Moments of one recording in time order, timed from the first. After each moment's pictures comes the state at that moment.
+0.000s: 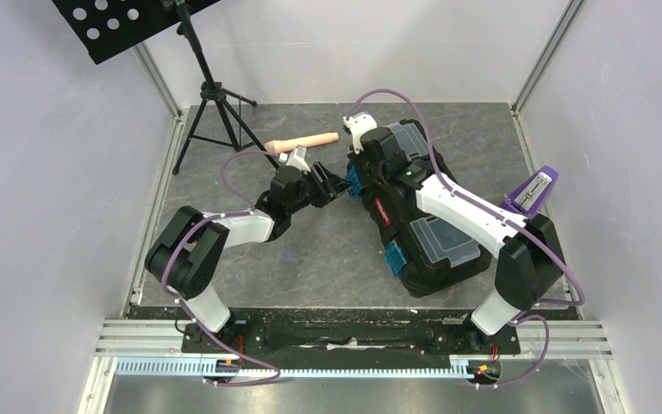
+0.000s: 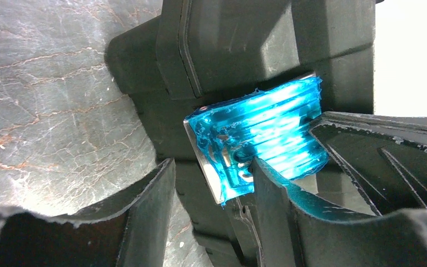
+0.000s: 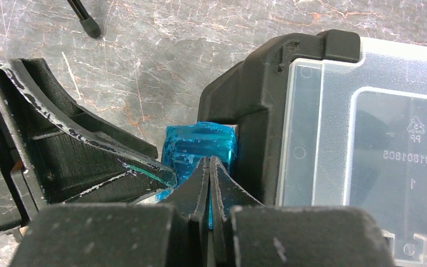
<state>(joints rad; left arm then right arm) -0.55 1.68 0.77 0.62 0.22 -1.02 0.68 1.63 1.33 -0.31 0.22 0.03</state>
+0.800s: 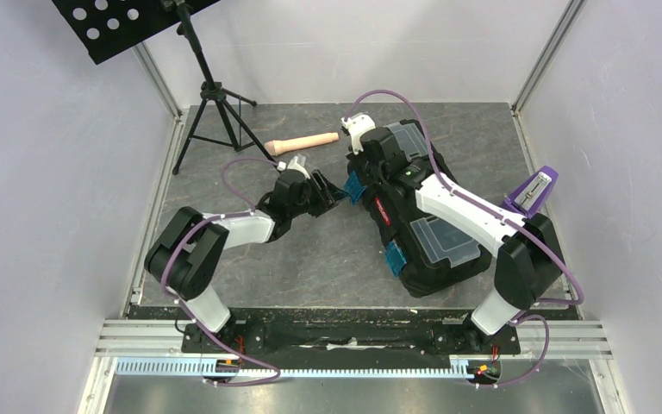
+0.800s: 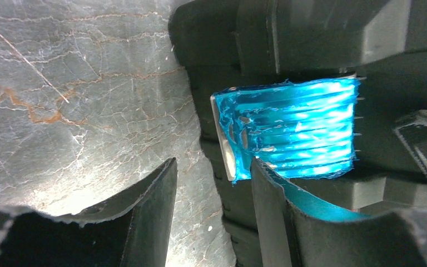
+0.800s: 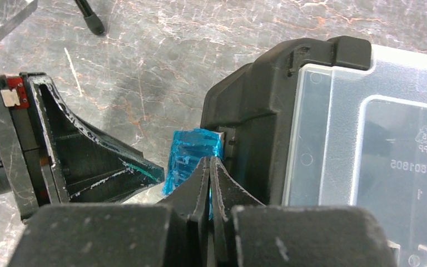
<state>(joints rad) -0.56 1.68 0.77 0.45 0.17 -1.02 0.68 1.63 1.32 -0.29 0.20 0.00</state>
